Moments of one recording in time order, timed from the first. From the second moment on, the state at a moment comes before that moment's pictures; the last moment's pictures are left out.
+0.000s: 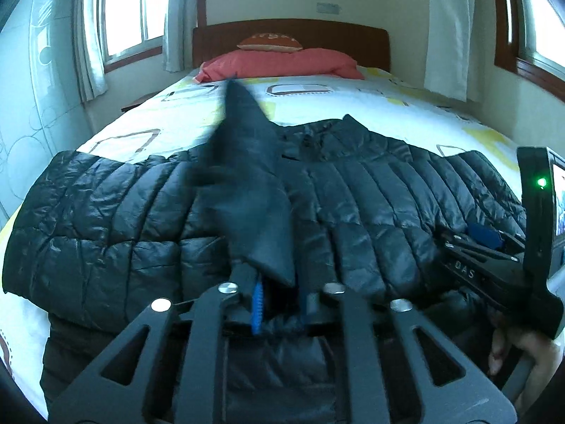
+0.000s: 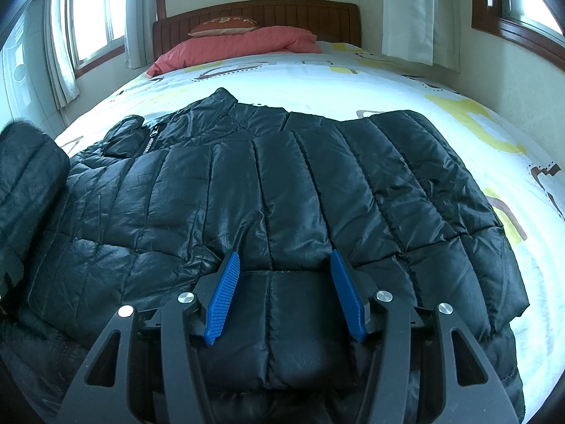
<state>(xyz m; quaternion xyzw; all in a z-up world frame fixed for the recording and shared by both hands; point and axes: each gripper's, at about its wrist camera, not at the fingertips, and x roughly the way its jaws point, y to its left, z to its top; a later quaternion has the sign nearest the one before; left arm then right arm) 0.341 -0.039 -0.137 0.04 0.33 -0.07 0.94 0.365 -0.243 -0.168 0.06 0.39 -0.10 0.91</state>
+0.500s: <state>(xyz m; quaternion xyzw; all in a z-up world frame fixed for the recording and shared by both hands) 0.308 -0.009 -0.115 0.00 0.32 -0.09 0.94 0.369 -0.242 -0.167 0.05 0.40 -0.10 0.91</state>
